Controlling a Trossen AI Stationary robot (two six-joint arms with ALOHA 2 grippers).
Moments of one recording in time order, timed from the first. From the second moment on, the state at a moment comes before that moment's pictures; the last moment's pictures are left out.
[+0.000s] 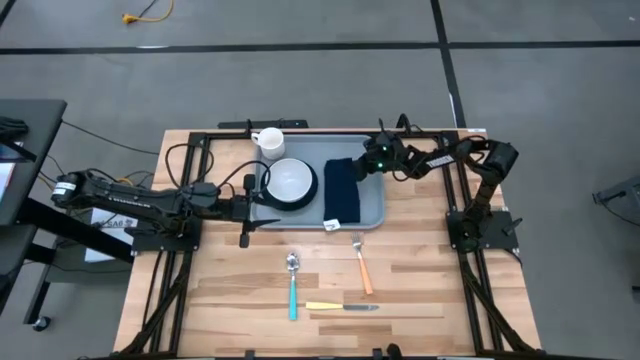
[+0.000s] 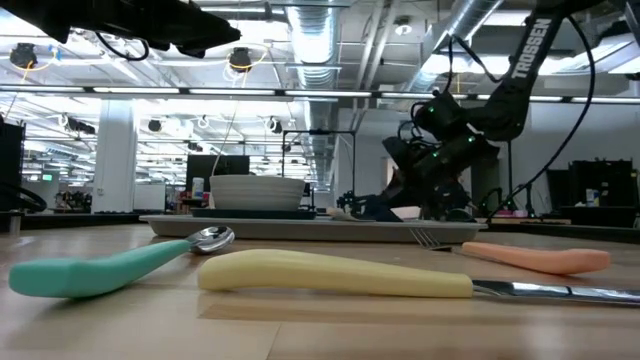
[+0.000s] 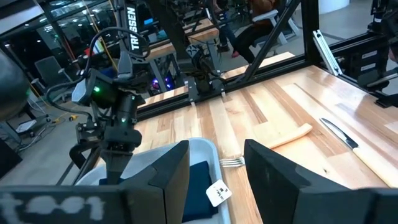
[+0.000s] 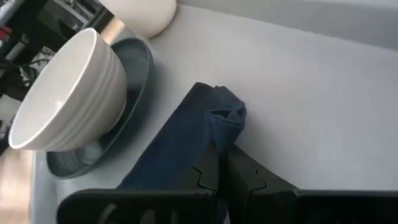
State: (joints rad) left arm -0.07 0.85 0.44 0.30 -0.05 0.31; right arm -0.65 1.79 0.66 0.55 -0.33 0.44
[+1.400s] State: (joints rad) left arm -0.07 0.85 0.44 0.30 -0.05 0.31; right arm -0.70 1.79 0.72 0.39 -0.33 0.35
